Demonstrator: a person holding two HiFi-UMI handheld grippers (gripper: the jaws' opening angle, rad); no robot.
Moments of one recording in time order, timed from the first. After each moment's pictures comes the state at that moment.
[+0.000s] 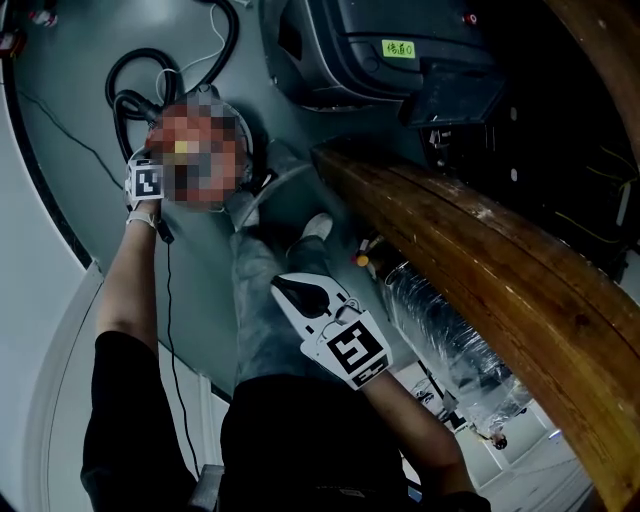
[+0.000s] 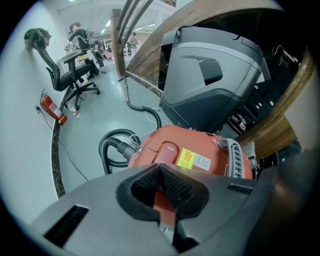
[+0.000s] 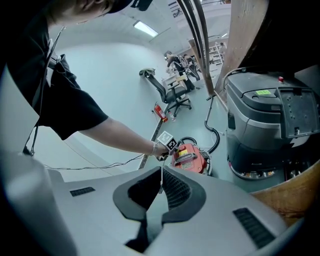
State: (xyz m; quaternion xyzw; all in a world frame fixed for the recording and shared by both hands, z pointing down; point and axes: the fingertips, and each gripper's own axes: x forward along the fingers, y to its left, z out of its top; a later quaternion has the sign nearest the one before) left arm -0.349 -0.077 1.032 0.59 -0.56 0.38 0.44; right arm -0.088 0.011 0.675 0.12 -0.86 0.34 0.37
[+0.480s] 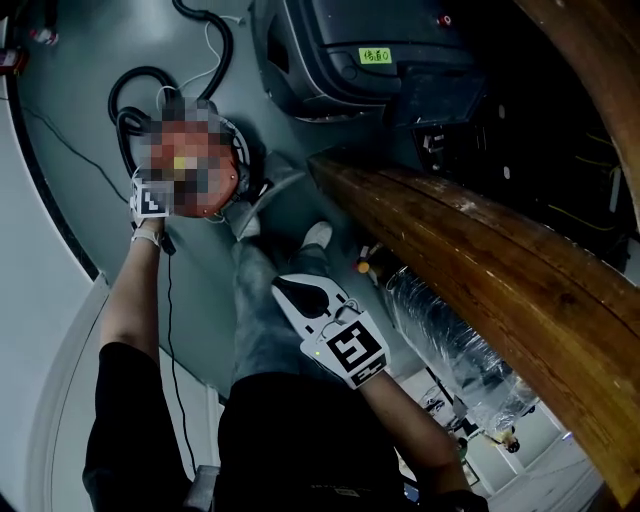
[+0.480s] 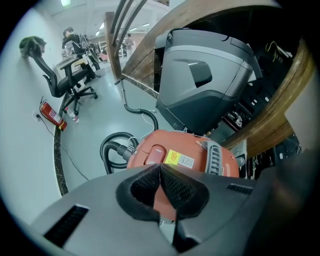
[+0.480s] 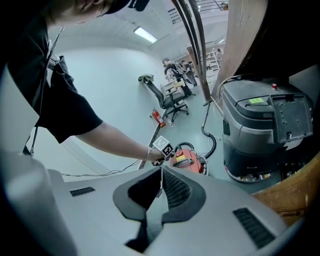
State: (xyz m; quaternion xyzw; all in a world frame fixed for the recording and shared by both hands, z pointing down) left arm -0.332 -0.070 0.996 0.60 -0.55 0.40 0.43; right arm -0.077 0.004 0.649 0.14 -0.87 0.33 0.35
